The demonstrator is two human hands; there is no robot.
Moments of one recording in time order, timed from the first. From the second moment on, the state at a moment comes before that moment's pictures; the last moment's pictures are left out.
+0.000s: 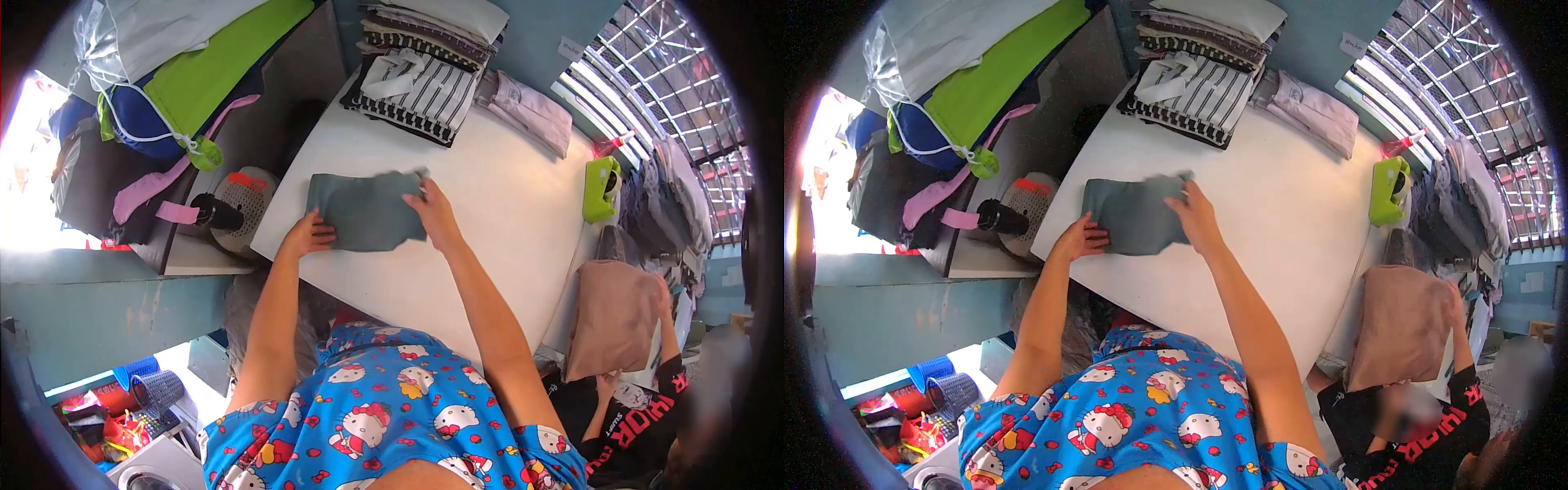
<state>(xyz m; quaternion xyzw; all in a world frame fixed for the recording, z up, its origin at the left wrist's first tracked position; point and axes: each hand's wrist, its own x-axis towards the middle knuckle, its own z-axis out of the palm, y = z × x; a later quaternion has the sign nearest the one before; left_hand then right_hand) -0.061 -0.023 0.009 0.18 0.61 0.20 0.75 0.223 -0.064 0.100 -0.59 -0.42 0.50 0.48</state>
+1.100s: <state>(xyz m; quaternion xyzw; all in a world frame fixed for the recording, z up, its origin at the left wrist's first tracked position) -0.052 -0.029 0.010 0.35 0.64 0.22 0.65 0.258 -0.173 0.002 -0.79 -0.23 0.46 0.34</state>
